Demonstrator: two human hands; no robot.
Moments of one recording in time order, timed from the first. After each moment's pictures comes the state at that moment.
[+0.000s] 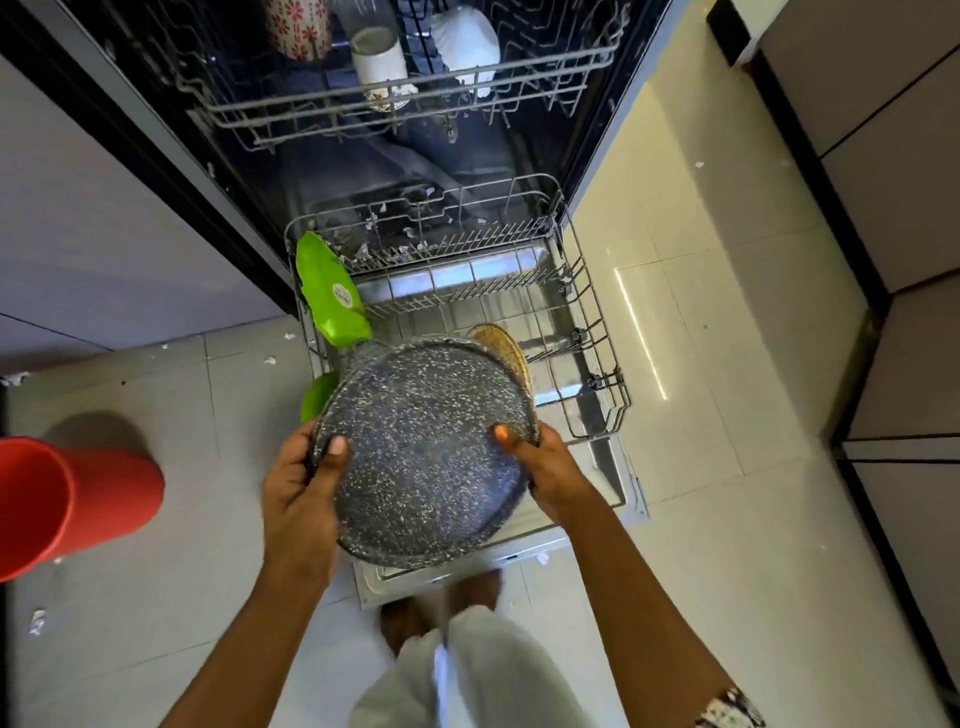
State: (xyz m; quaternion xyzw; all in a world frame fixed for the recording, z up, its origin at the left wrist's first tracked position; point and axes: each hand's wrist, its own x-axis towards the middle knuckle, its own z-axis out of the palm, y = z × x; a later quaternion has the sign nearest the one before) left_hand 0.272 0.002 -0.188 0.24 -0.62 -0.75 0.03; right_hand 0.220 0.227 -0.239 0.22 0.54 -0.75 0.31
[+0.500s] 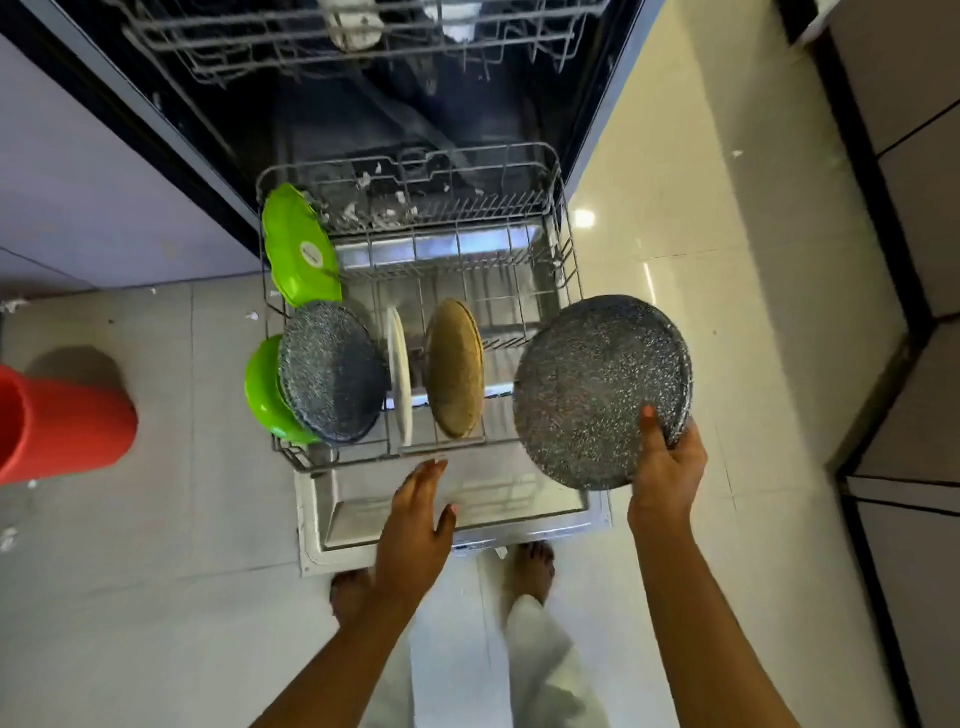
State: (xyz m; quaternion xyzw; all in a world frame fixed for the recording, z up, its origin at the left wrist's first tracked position) left_hand 0.325 0.170 -0.327 0.15 -0.88 -0.42 -0.14; right_hand 0.204 0.391 -0.250 0.35 0.66 -0.66 -0.01
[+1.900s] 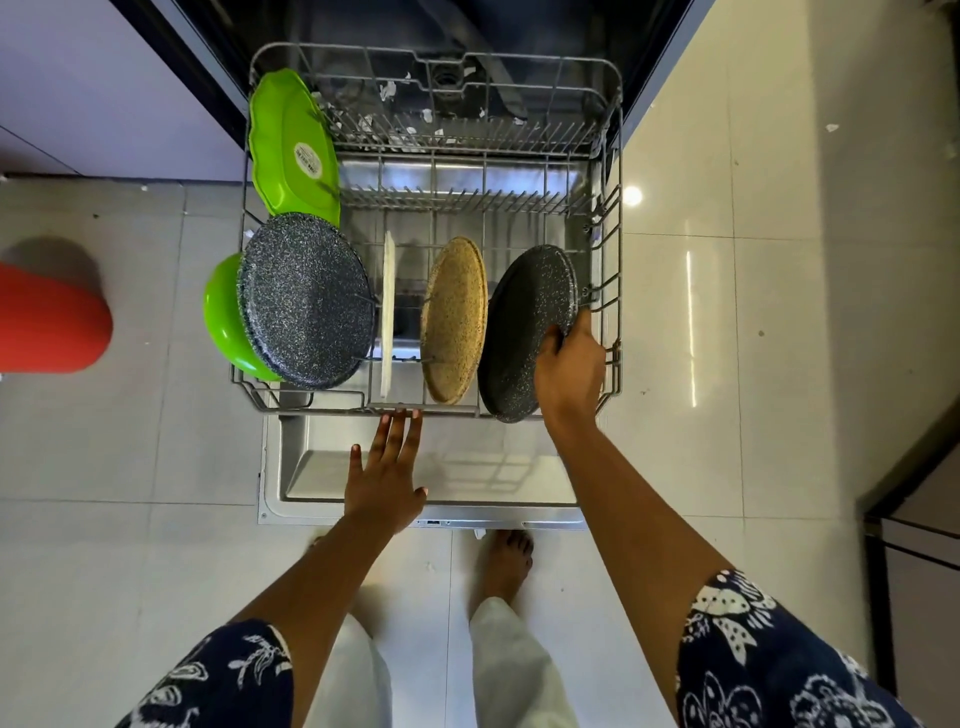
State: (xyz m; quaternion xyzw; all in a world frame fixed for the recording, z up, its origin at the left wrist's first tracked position) left_hand 0.312 0.172 -0.417 0.14 -0.90 -0.11 -0.39; right_hand 0.134 0.322 -0.341 0.12 0.91 -0.37 0.13
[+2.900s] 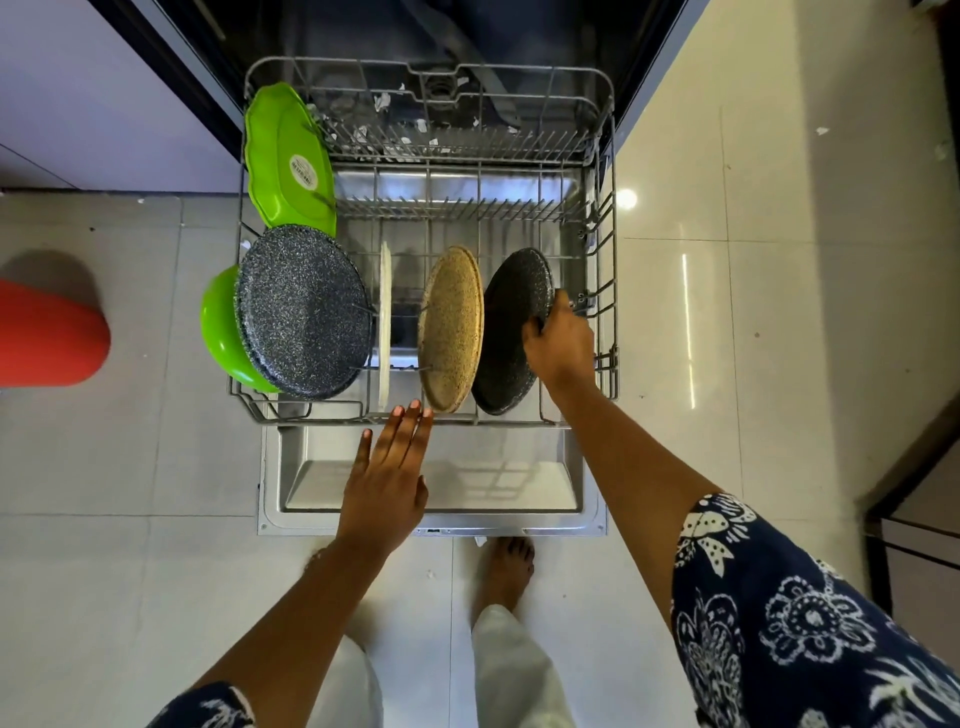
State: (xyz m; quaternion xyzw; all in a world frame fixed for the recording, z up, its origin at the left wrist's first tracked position) left_hand 0.312 0.172 -0.400 0.06 -0.97 -0.15 -0.16; right_hand 0.096 0.320 -0.370 0.01 0.93 -0.31 0.20
